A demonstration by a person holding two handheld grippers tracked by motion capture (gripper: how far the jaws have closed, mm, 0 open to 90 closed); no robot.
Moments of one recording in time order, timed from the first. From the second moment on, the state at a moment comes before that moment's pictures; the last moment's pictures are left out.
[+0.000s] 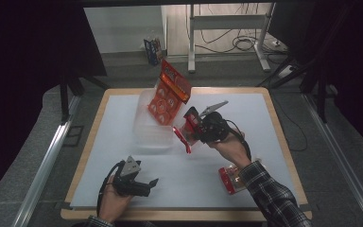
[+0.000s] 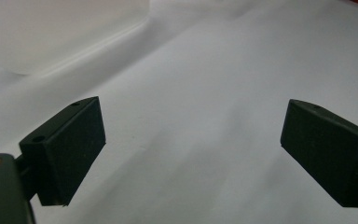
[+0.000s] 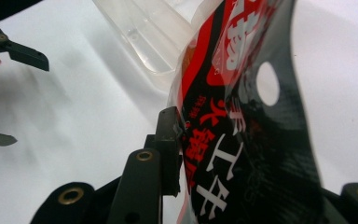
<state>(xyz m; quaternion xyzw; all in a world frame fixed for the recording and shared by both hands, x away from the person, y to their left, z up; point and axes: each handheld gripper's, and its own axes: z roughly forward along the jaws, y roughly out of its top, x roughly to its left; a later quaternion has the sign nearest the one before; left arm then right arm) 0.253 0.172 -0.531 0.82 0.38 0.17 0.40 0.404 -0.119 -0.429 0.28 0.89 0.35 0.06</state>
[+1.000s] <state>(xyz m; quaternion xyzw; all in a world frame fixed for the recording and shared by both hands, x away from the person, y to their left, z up) 0.253 0.174 -0.531 0.82 0.38 0.17 0.40 0.431 -0.075 -0.416 0.24 0.92 0.30 0.08</state>
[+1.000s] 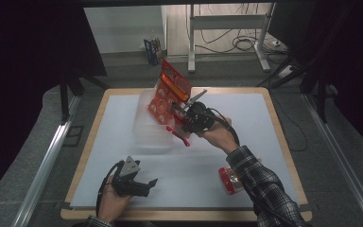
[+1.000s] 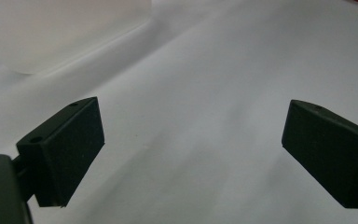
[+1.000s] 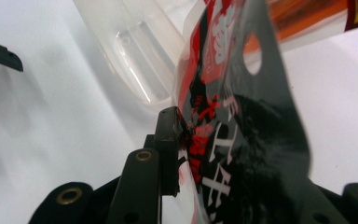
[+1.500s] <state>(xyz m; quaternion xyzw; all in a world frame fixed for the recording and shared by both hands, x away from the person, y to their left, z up) 0.253 0.174 -0.531 0.82 0.38 0.17 0.40 0.439 -0.062 -0.409 0.24 0.91 0.32 0.08</state>
